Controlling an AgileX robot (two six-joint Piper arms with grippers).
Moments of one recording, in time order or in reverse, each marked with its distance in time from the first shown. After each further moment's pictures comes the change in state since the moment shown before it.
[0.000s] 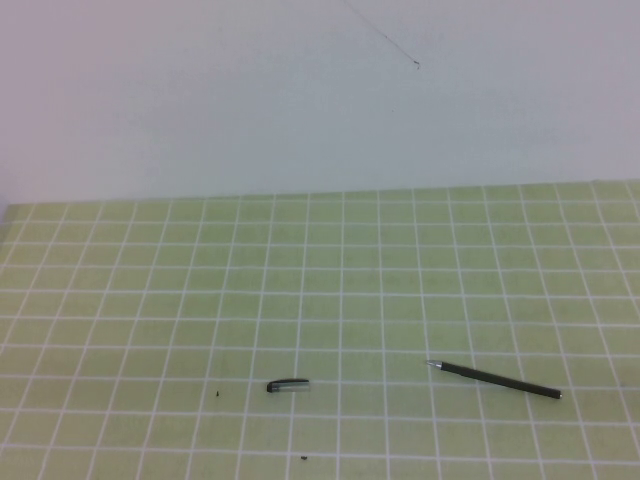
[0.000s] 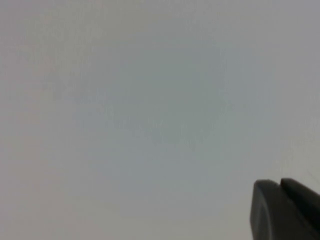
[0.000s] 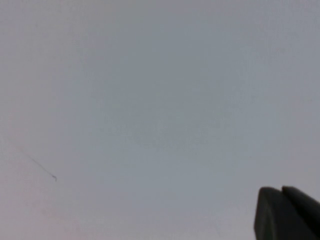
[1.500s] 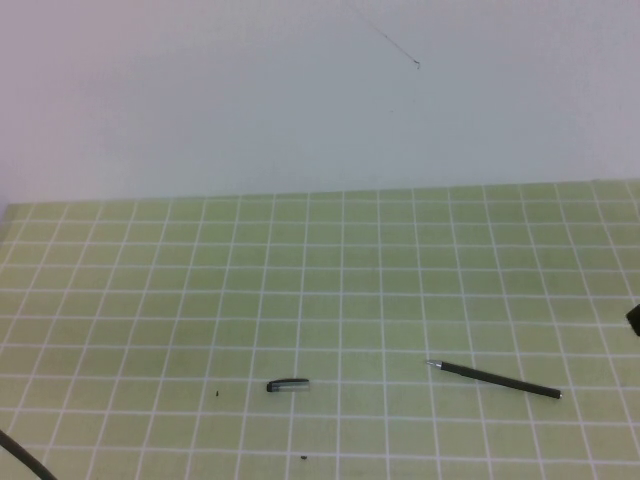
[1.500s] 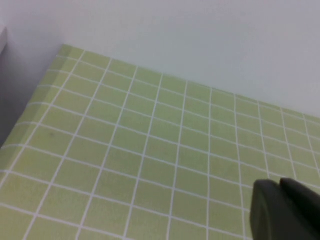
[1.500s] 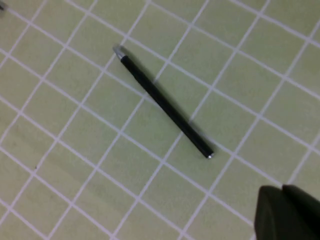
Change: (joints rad) right arm 0.027 1.454 -0.980 0.395 1.101 -0.777; left arm 0.000 0.546 -0.224 -0.229 0.449 -0.017
